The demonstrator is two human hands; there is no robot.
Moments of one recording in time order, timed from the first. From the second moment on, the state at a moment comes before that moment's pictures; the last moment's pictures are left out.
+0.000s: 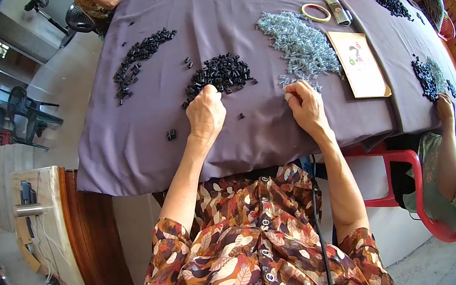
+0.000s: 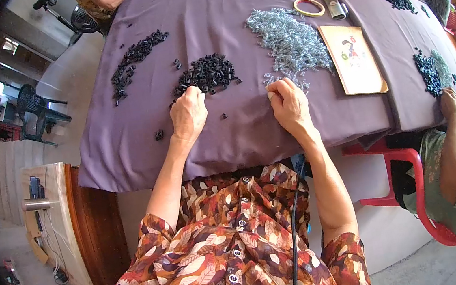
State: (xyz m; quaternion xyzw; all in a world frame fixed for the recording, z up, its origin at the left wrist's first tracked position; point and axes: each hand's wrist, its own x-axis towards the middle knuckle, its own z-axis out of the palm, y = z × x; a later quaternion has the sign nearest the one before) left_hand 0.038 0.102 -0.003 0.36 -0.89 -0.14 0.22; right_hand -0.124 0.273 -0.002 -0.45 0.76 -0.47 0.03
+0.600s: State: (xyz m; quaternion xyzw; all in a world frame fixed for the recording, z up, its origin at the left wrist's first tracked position) left_hand 0.072 0.159 -0.012 0.25 -0.60 -0.70 0.32; right_hand -0.111 0.270 -0.012 -0.50 0.78 -0.39 -0.05
